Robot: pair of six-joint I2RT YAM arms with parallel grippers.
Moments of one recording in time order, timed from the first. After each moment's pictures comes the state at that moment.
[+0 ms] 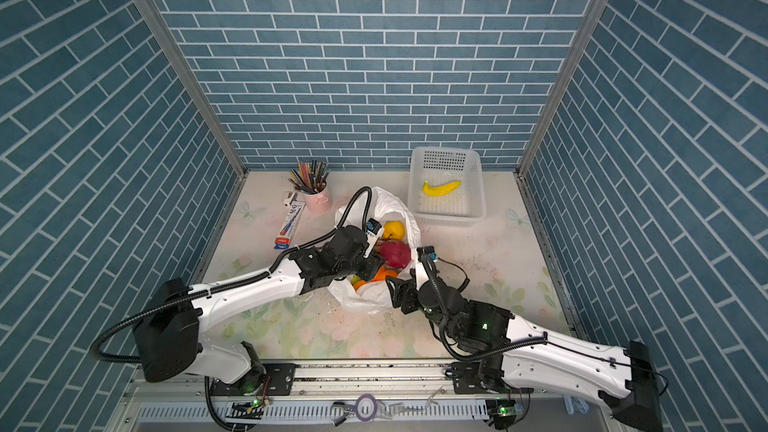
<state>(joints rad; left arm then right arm) -0.89 1.50 0.99 -0.25 -0.07 -0.25 1.22 0.79 0.60 -0.31 0.47 0.72</state>
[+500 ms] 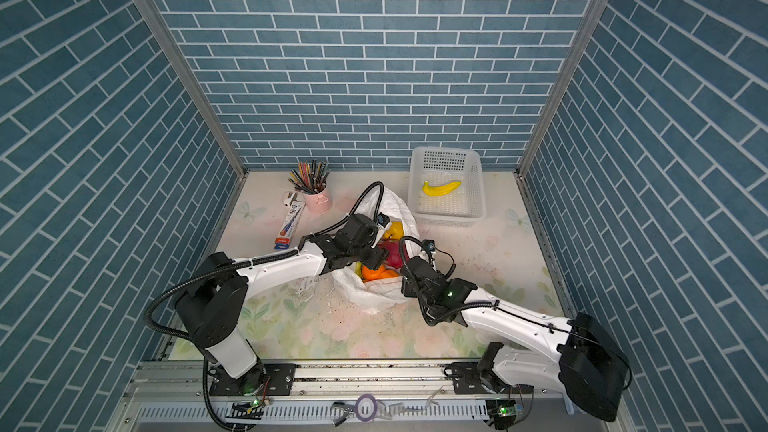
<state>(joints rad) -0.77 1.72 1.11 -0.21 -0.01 -0.05 0.97 1.17 0.63 -0.37 0.34 0.82</state>
